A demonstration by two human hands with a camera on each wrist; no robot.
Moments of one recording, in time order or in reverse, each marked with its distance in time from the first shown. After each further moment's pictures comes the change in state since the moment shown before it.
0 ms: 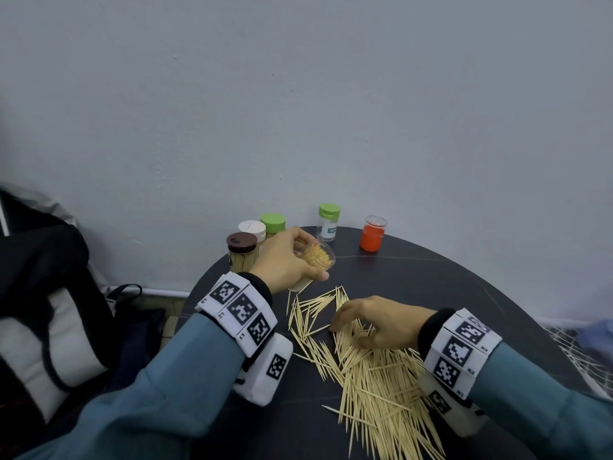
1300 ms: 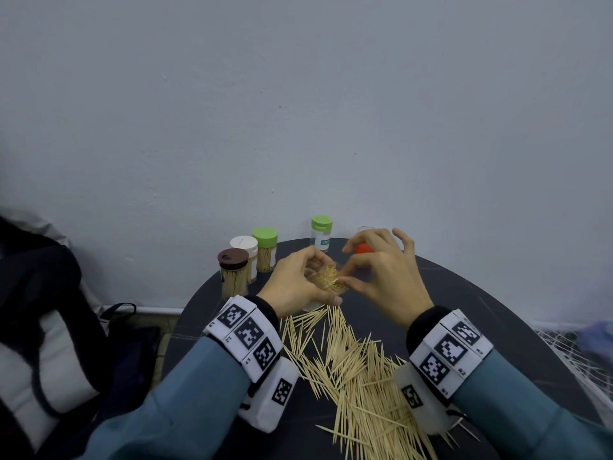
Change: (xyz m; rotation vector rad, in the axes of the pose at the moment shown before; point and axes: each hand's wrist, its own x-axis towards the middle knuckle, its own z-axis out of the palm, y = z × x) left_hand 0.000 0.002 0.020 -0.060 -0.146 0.115; right_hand -0.004 -0.007 -0.030 -0.187 0.976 0.147
